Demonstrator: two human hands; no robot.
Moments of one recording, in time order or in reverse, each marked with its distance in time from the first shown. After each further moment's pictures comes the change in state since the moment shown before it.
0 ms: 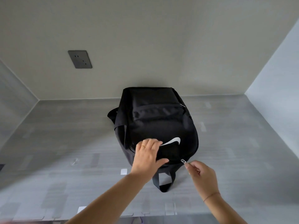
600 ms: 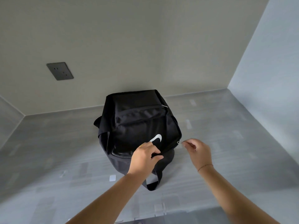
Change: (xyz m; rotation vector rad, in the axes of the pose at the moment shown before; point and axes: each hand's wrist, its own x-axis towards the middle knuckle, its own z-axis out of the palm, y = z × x) left_hand 0.020 0.049 -0.002 -0.273 -0.162 -0.100; right_hand 0.066 0.024 -0.036 0.094 0.168 -0.012
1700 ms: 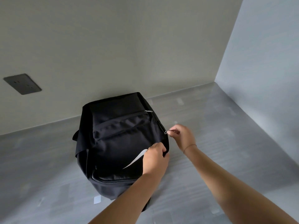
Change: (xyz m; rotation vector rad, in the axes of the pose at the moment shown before) left_hand 0.068 0.050 0.074 -0.001 -0.113 -0.189; right_hand 0.101 0.020 0.016 0.031 -0.152 0.132
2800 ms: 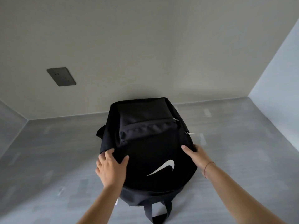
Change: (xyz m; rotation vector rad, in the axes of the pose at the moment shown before) left_hand -0.012 -0.146 -0.105 0.068 0.403 -0.617; right_hand 0.000 -0.001 0.049 0.342 -0.263 0.365
